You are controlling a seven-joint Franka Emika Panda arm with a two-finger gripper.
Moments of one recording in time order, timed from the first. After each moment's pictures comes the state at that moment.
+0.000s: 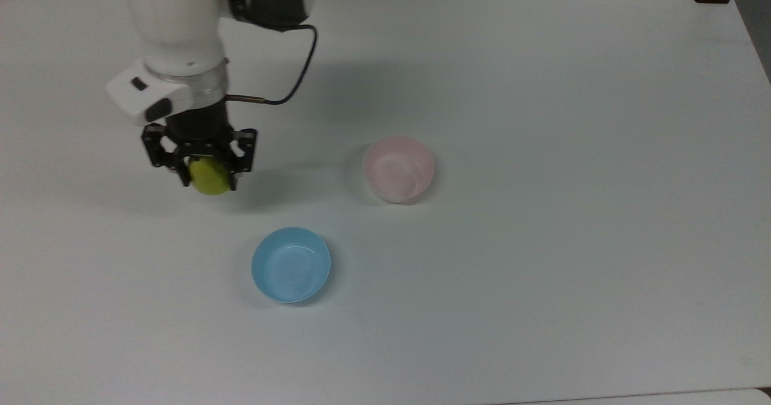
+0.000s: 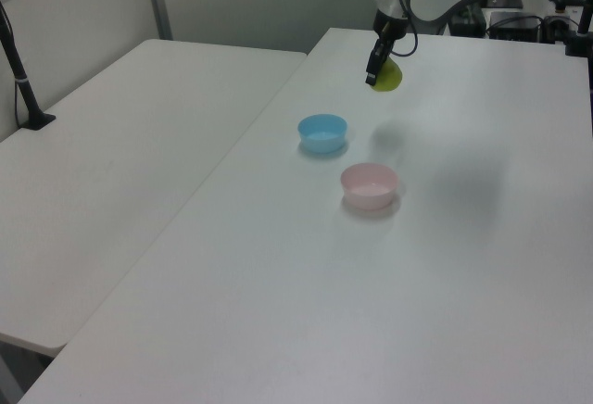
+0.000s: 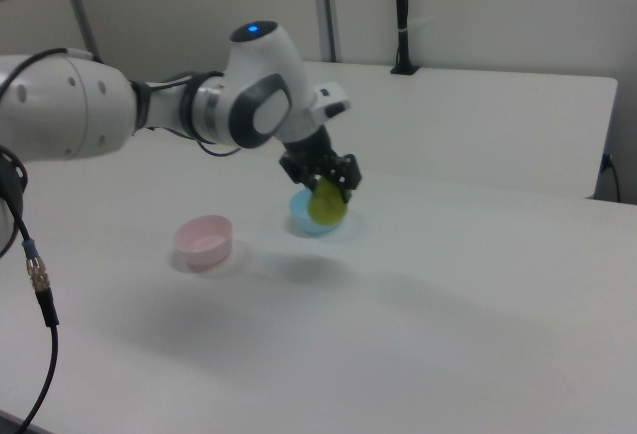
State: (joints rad) arm -0.15 0.39 0.01 -1.62 -0.10 2.31 -0.13
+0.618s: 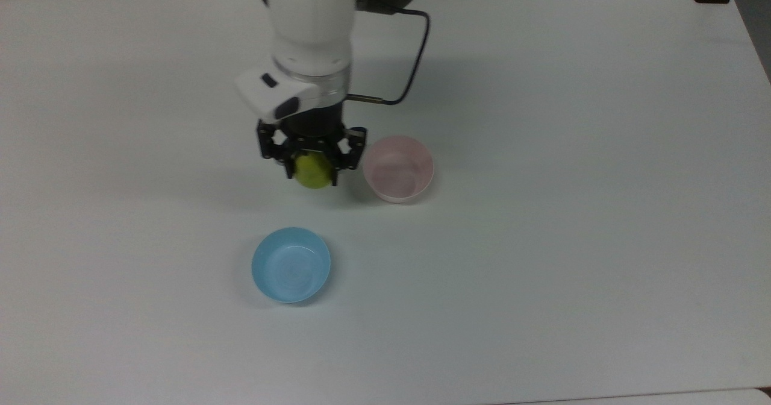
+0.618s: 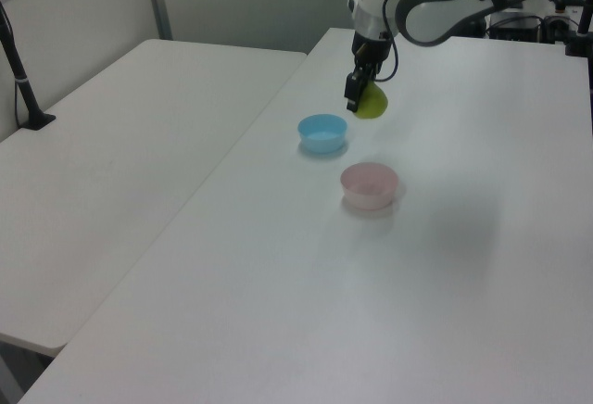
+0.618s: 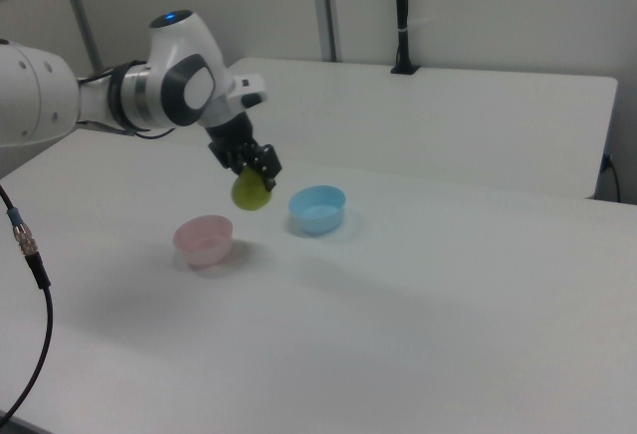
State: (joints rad) arm 0.06 0.36 0.01 -1.64 -0.17 2.23 0.24
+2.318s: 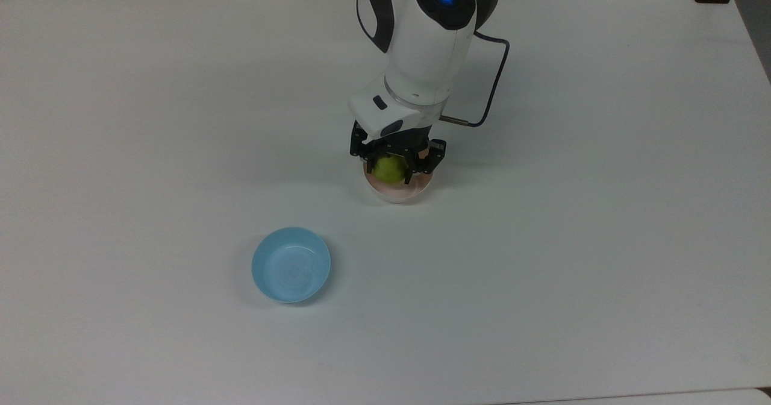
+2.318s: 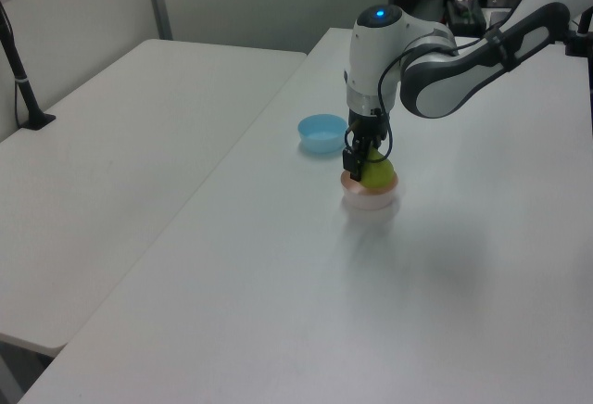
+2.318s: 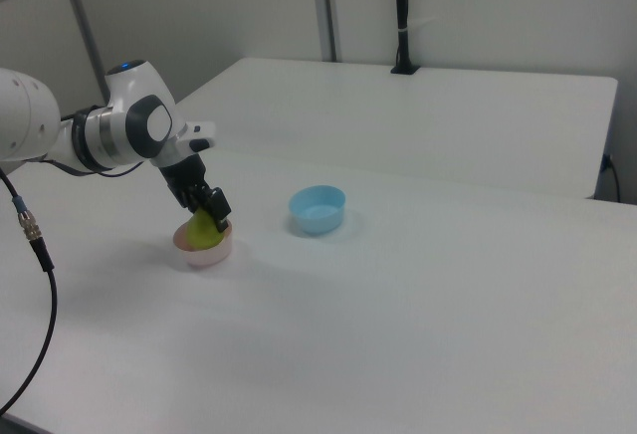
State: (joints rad) arm 0.23 0.41 0.01 -1.75 -0.25 2.24 0.56
